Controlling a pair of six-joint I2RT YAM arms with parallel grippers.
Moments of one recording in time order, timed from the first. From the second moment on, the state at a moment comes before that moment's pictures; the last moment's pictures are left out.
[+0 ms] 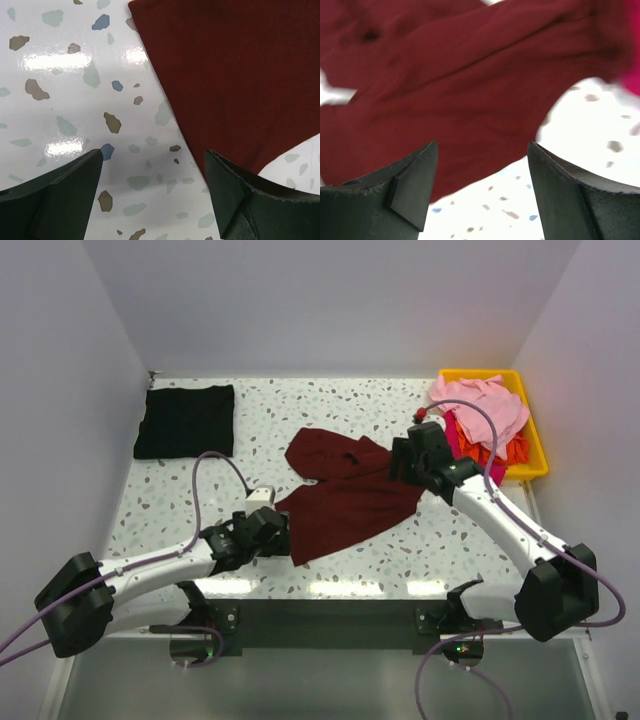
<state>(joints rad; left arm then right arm) -0.90 1.09 0.47 -0.34 -0.40 -0.76 0.39 1.28 1.00 -0.55 0.24 0.45</state>
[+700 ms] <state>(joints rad) -0.44 1.08 0.58 -0.33 -0.33 -0.62 1.23 1.71 1.07 -0.31 0.15 0.54</state>
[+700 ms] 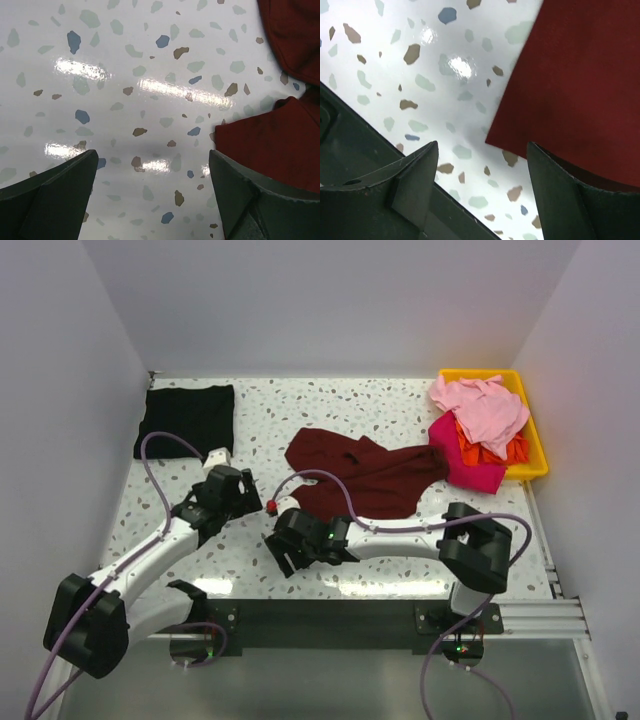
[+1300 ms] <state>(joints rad) -0.39 1.00 0.57 -0.33 -0.28 -0.58 1.25 1.86 1.14 -0.33 0.32 0.55</state>
